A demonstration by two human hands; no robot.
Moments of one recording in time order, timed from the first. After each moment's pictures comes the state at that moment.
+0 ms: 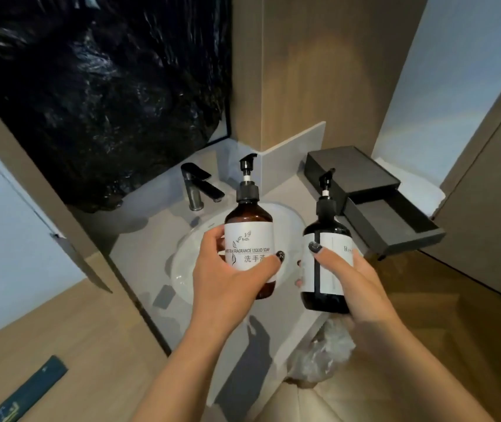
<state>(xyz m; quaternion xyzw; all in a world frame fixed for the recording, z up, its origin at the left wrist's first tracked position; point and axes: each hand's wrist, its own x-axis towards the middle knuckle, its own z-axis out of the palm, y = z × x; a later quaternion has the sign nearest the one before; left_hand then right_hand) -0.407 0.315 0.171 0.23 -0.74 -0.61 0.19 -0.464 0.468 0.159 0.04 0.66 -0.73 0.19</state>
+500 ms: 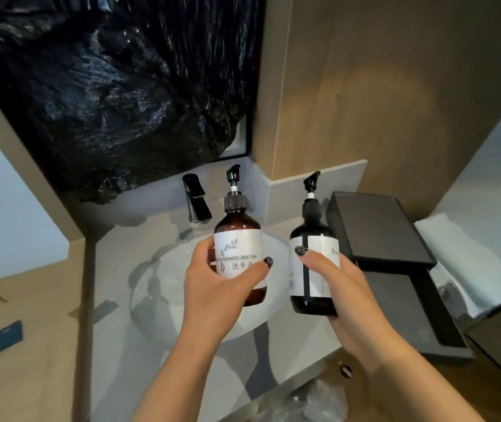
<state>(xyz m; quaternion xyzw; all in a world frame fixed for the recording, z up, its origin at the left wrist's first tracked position) -0.550 0.379 0.165 0.37 -0.64 -0.61 0.31 -0.656 0.506 0.175 -0.12 0.63 -0.69 0.32</state>
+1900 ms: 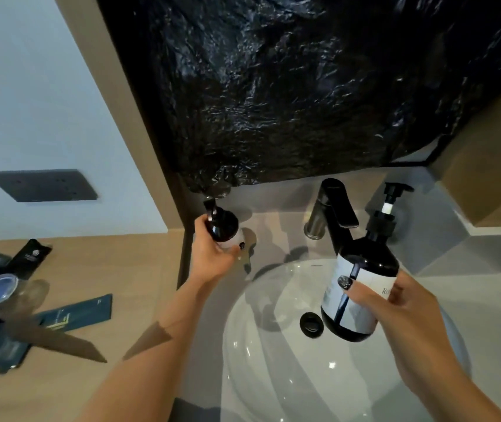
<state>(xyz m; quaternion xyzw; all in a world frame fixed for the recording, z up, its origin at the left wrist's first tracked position) -0.533 0.043 0.005 0.52 -0.64 -0.45 0.34 -0.683 0.266 0.118 -0.21 0.70 -0.59 0.34</state>
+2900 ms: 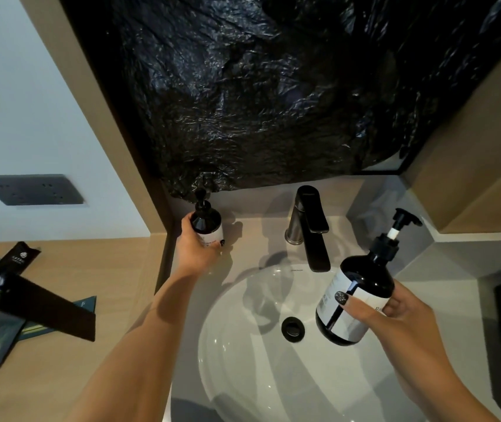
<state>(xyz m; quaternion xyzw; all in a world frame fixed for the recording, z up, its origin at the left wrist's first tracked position) -0.552 0.032 0.001 0.56 -0.63 -0.44 0.31 -0.721 0.297 0.118 -0.22 0.71 -0.58 0.33</state>
